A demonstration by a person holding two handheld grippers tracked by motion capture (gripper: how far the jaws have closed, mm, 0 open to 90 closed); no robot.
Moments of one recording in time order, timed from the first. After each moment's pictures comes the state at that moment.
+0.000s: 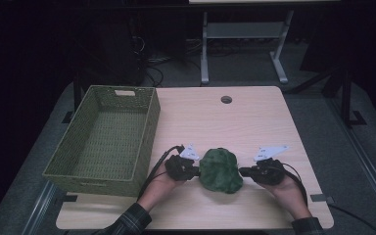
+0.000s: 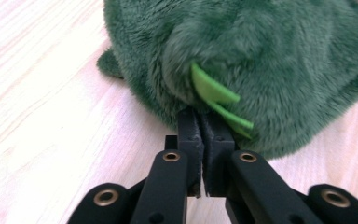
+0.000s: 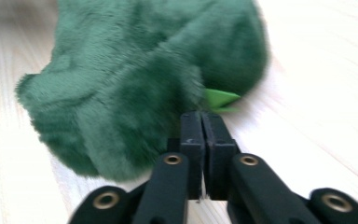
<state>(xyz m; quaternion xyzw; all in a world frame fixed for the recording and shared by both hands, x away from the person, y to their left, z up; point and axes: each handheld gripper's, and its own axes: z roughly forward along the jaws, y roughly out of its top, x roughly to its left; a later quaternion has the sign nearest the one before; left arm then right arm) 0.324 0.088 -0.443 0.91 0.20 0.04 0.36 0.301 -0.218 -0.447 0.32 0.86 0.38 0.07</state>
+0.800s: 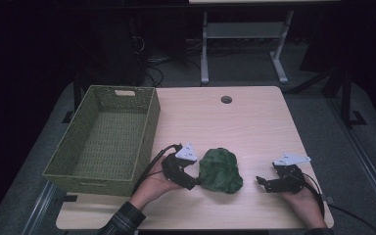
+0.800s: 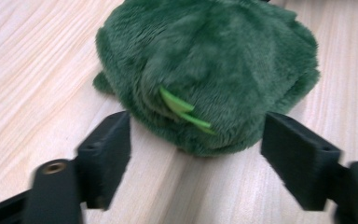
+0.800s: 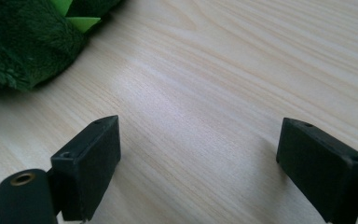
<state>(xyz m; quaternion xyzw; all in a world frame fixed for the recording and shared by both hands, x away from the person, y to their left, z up) 0.316 0.089 -0.418 0.92 0.16 0.04 0.36 0.288 -0.271 -0.480 0.43 0.82 0.35 0.16</state>
